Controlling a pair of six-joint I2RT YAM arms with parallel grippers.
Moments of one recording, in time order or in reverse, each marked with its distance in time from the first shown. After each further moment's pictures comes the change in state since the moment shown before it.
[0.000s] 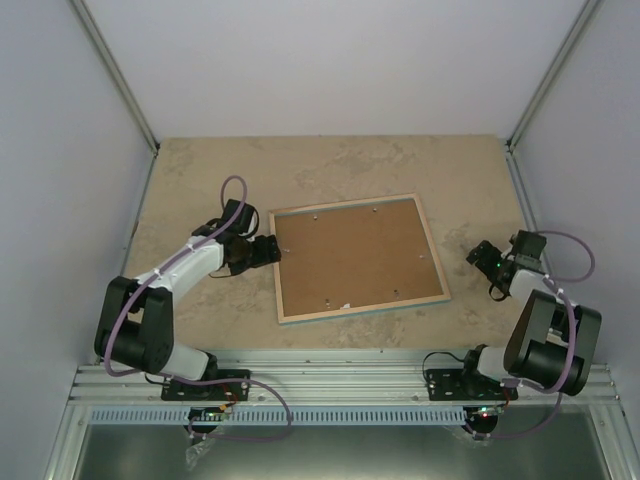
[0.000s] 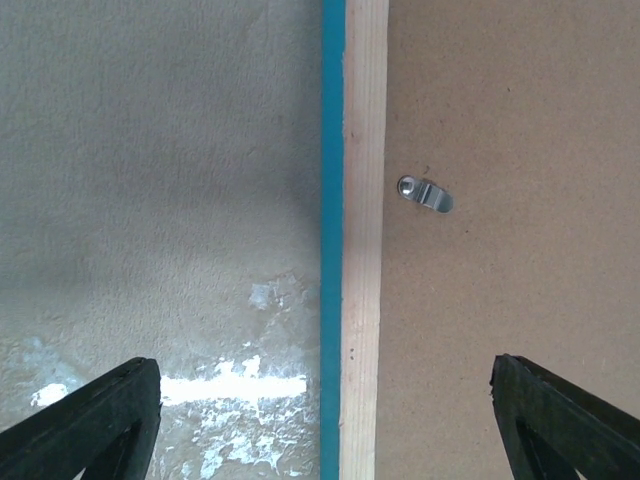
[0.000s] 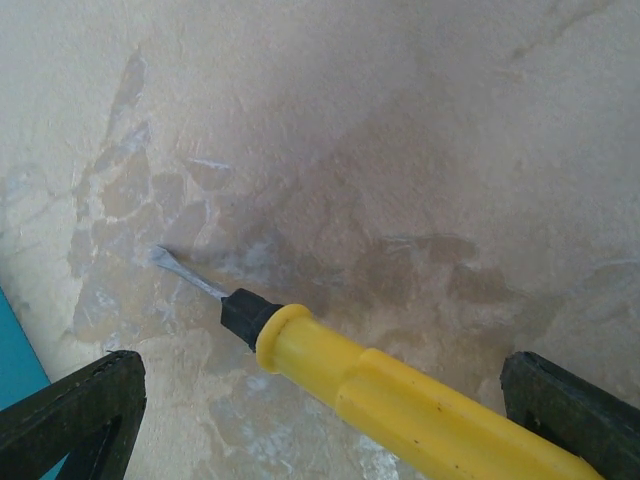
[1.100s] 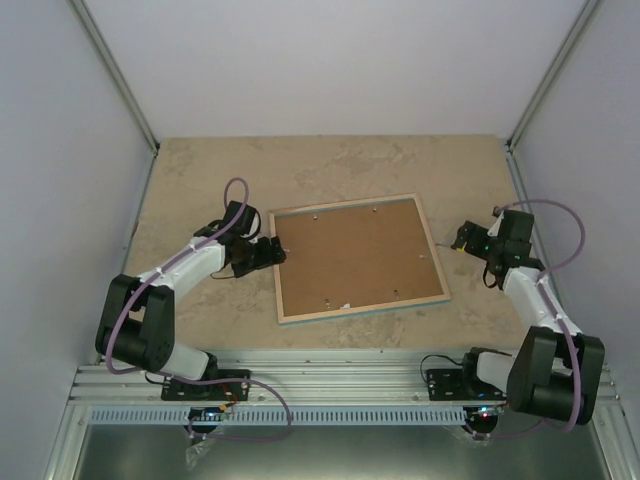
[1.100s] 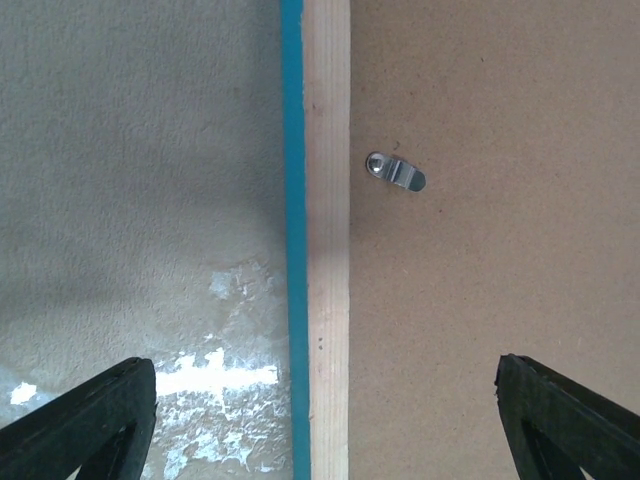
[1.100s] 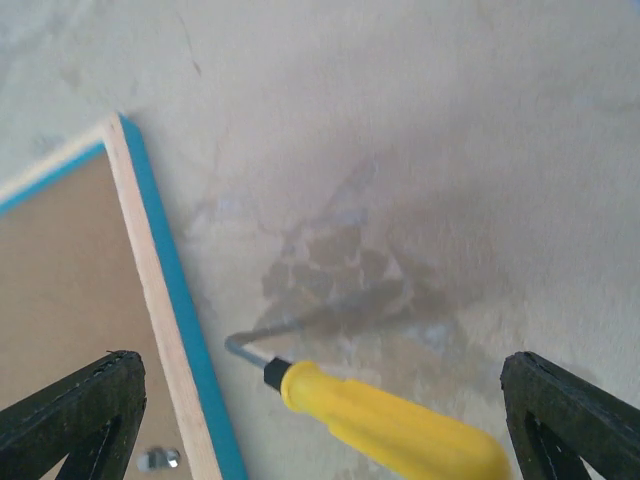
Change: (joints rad) left arm -0.010 0.014 -0.014 0.023 0.057 -0.007; right arm 0.229 -0.132 0.124 -0.111 0.124 -0.166
